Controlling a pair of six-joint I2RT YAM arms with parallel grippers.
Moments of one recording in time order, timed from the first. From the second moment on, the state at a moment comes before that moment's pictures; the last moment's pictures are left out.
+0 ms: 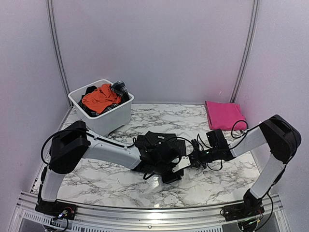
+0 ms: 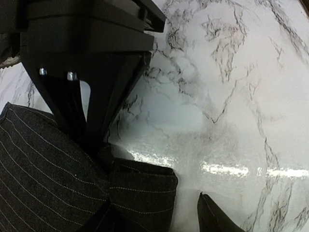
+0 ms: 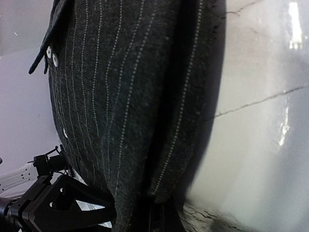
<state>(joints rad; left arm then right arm) -1.20 2.20 1.48 -0.14 0.01 0.28 0.44 1.69 0.58 0.23 -0.70 0.75</state>
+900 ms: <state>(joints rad) -1.17 2.18 1.50 -0.06 0.00 0.15 0.41 1.28 0.38 0.20 -0.63 0.92</state>
